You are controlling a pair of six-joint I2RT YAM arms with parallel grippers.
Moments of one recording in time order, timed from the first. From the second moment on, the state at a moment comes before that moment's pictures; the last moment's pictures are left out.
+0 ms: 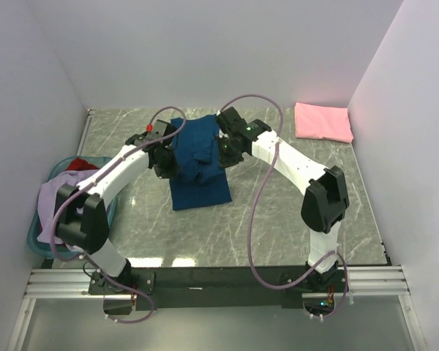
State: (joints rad) left arm -0.40 1.61 1.31 -0.81 -0.08 -0.71; right arm 0.66 1.90 1.76 -0.89 -0.01 0.43
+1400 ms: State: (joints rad) left arm -0.34 1.83 1.33 -0.50 -0.22 -0.71; right arm 0.53 2.09 1.67 -0.49 0.01 0.39
